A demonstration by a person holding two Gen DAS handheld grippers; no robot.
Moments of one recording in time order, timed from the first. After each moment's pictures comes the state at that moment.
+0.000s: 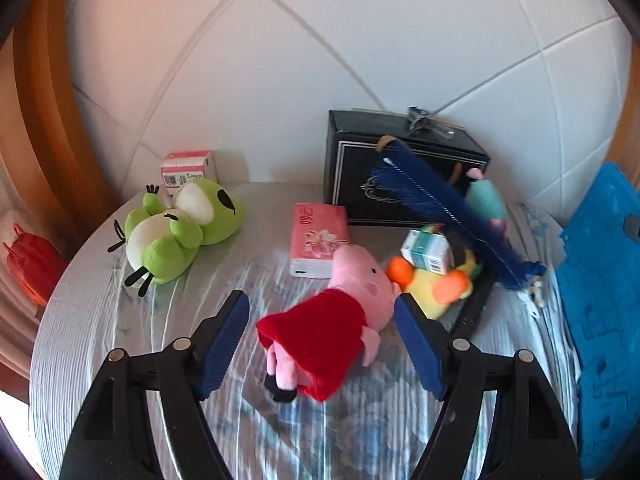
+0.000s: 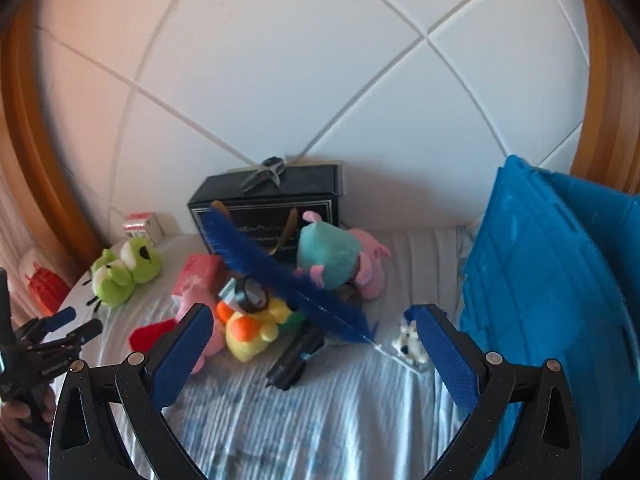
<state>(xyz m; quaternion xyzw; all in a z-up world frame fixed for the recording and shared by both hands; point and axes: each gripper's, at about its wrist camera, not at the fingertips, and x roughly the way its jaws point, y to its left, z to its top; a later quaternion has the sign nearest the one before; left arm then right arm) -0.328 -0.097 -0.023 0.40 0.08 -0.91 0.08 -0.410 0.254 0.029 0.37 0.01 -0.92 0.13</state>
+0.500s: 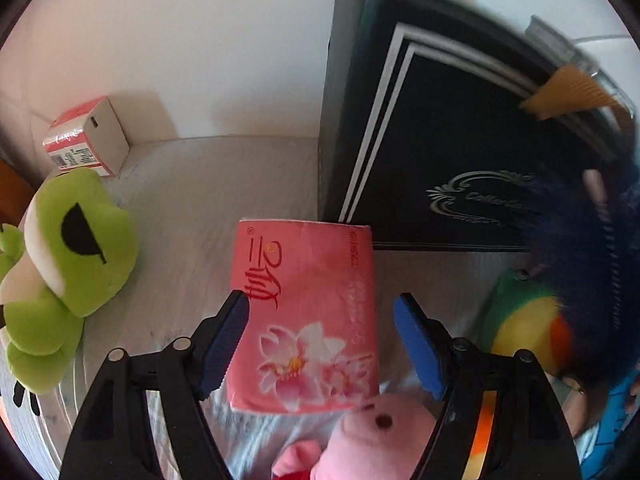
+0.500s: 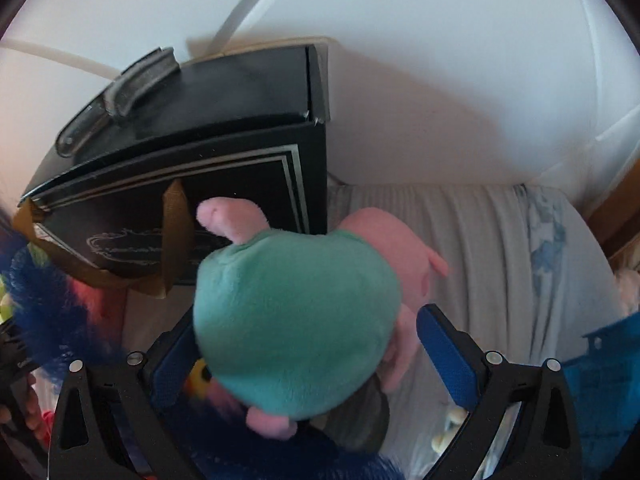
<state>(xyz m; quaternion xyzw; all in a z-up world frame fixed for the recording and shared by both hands) -0.559 -0.117 -0.158 0.54 0.08 -0.83 0.08 -0.636 0.203 -0.133 0.51 0.02 -0.86 0.08</state>
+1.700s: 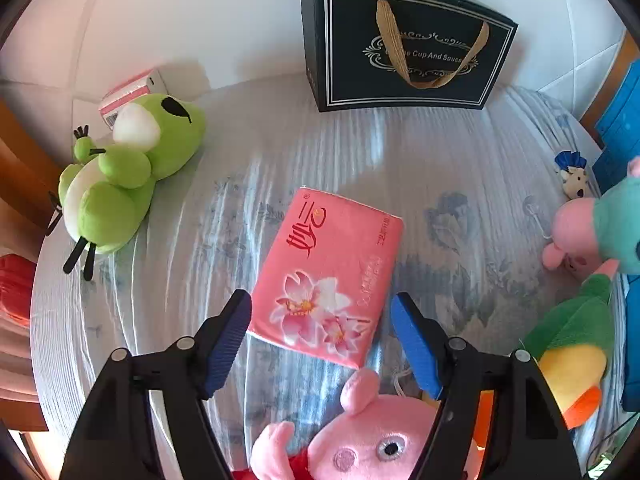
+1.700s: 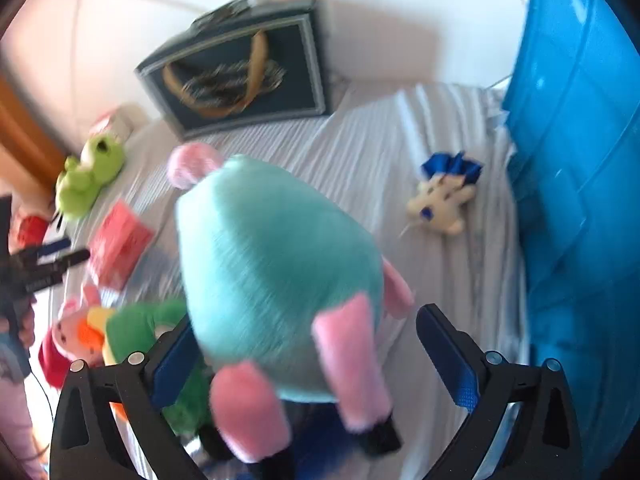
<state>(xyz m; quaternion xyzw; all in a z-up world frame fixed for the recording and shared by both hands) -0.362 -0.107 -0.136 0.55 -0.01 -0.83 0.01 -0.396 0.282 -0.106 0.53 0.00 -0.84 0.13</state>
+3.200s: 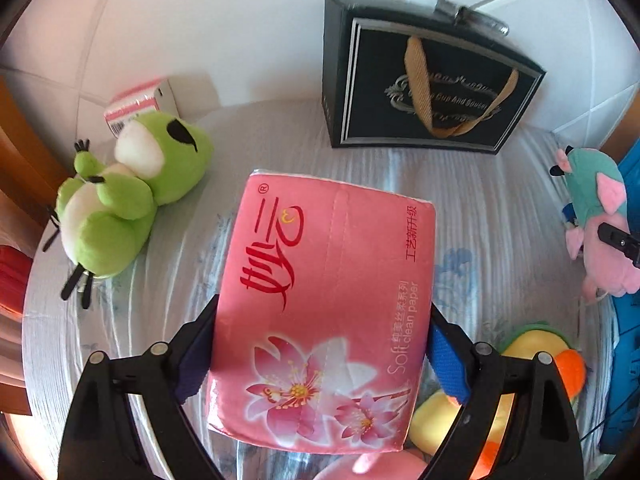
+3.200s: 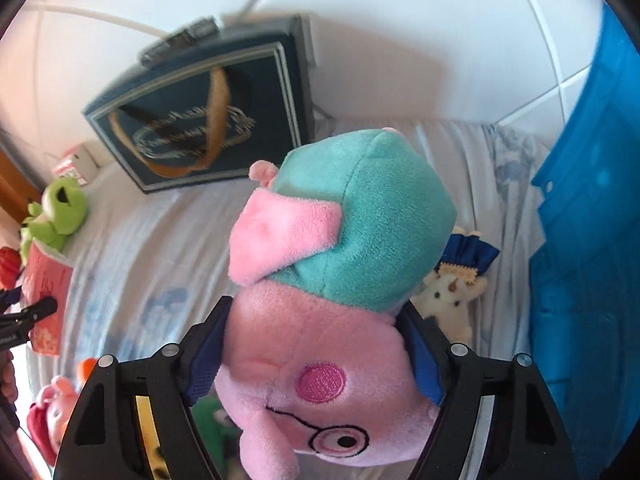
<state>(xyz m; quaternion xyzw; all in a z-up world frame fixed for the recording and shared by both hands) -0.371 -0.099 -0.103 0.51 0.04 -0.86 0.04 -0.476 0.258 -0.115 0.50 0.01 -0.86 0.11</state>
